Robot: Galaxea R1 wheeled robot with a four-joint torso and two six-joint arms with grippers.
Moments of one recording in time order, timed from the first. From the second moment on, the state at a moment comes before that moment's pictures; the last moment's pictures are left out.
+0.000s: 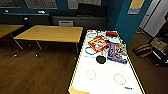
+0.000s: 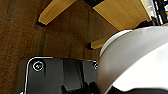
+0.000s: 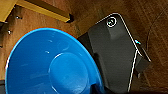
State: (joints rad) left arm 1.22 2.17 -1.76 0.97 -0.42 -1.02; right arm -1.58 2.59 -2.39 -0.67 0.71 0.87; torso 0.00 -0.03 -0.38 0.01
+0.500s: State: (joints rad) left arm 1.32 2.37 -2.07 0.99 -0.48 -1.02; right arm -1.59 2.66 -2.49 -0.69 0.71 0.88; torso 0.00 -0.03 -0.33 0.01
